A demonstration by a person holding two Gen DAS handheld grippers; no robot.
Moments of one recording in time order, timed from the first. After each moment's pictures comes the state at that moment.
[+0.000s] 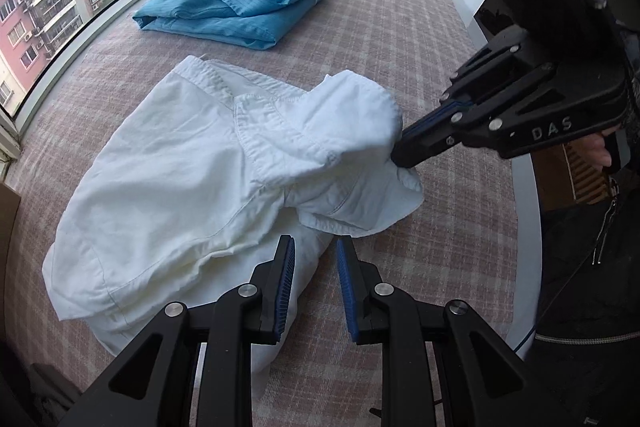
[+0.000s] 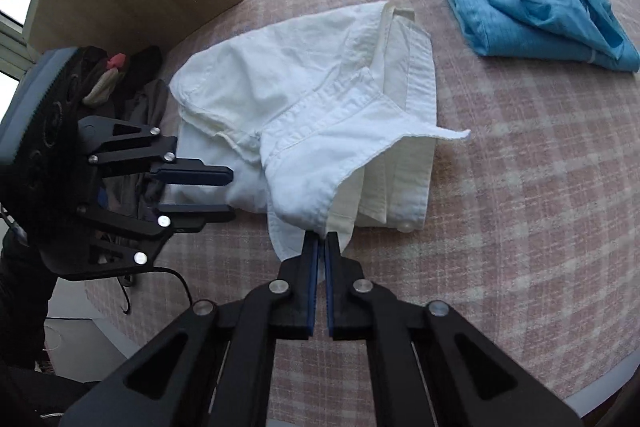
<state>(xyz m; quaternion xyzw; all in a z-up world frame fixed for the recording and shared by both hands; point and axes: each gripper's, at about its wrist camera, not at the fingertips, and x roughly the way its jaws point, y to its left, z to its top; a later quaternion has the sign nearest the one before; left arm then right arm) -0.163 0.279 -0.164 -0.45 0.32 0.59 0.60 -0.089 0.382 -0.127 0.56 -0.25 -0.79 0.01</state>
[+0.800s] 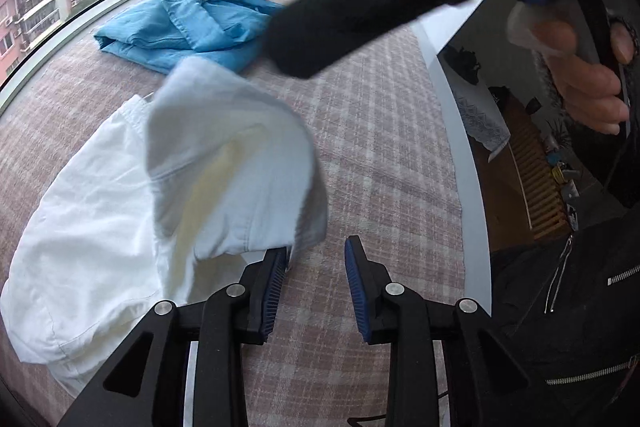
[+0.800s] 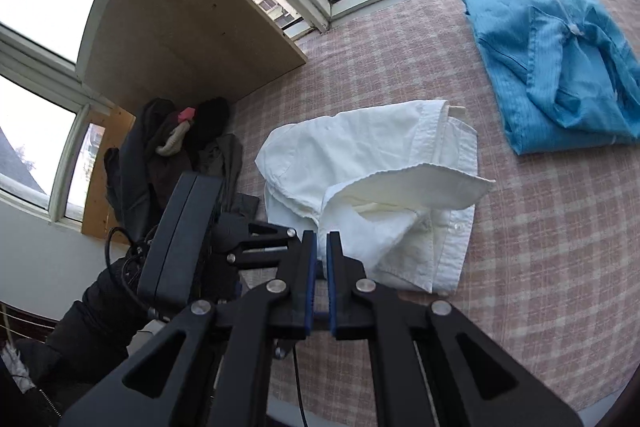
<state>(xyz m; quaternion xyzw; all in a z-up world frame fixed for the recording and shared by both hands) -0.163 0.308 -0.155 -0.47 0.21 0.57 0.64 -0.113 0.420 -0.050 0.50 -0.31 -0.80 0.07</state>
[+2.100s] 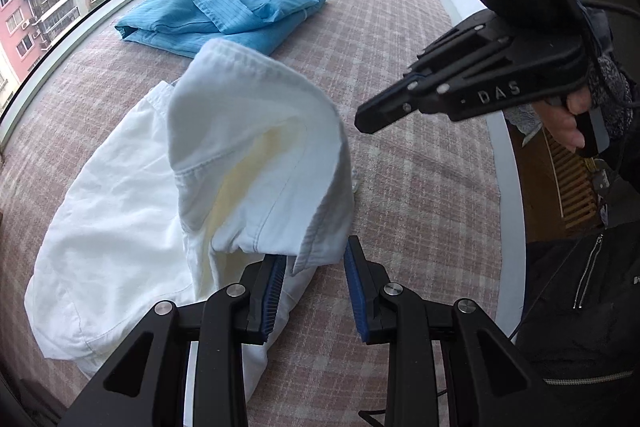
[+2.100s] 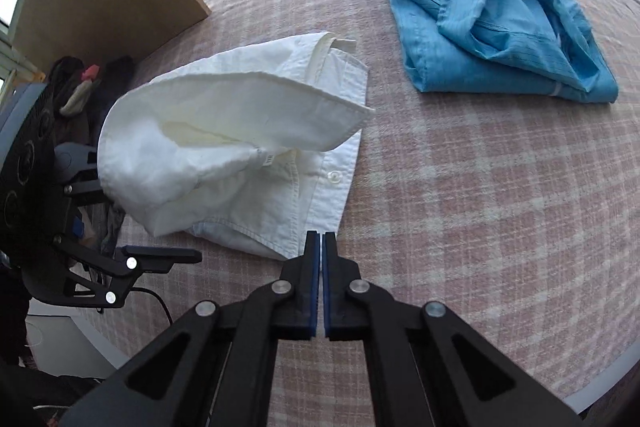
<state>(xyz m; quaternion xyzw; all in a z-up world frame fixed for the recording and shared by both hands) -0.160 0.318 -0.167 -0.47 0.28 0.59 0.60 -0.099 0.439 -0.138 0.58 -0.22 -0.78 -0.02</state>
